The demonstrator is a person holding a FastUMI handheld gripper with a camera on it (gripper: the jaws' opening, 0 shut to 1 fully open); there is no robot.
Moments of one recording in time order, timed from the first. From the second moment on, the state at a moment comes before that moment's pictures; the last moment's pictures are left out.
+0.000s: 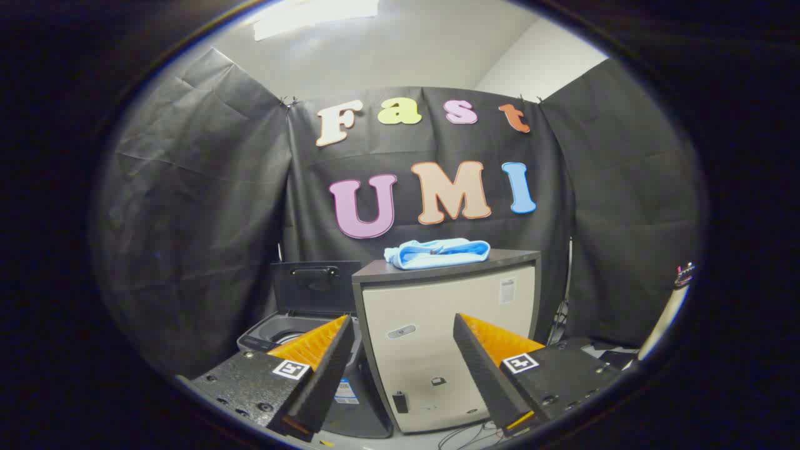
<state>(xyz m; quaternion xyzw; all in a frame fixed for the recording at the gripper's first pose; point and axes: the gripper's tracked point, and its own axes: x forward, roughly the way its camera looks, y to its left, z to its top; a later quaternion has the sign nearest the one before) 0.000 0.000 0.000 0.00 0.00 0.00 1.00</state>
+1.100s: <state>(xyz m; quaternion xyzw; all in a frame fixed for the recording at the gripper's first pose) 0.074 -0.004 0.100 0.02 0.02 0.02 1.00</state>
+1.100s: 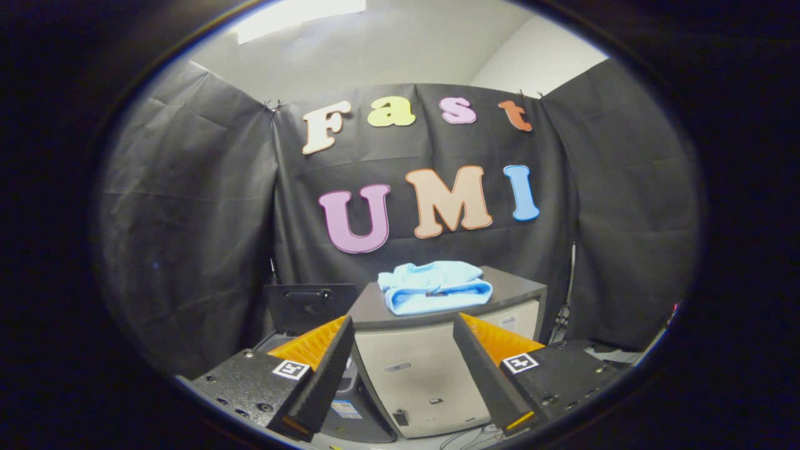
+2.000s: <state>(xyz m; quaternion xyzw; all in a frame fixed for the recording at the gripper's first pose) 0.295 -0.082 0.101 -0.03 0.14 -0.09 0.99</state>
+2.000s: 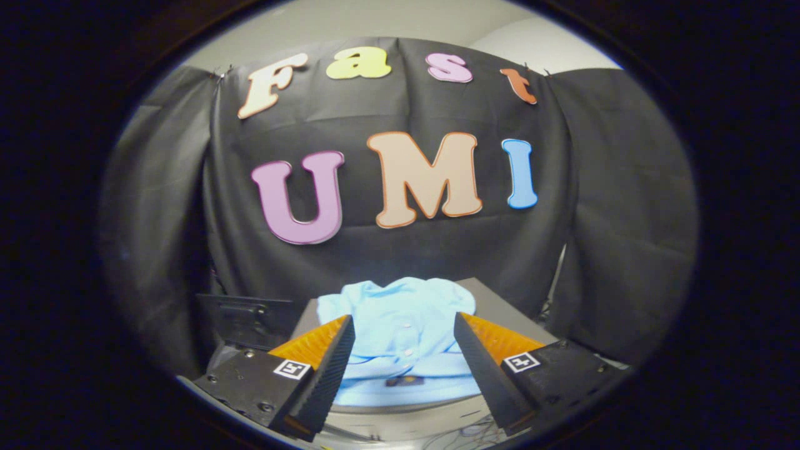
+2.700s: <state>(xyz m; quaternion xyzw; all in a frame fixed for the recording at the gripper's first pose) 0.360 -0.070 -0.016 -0.06 0.43 -0.05 0.90</state>
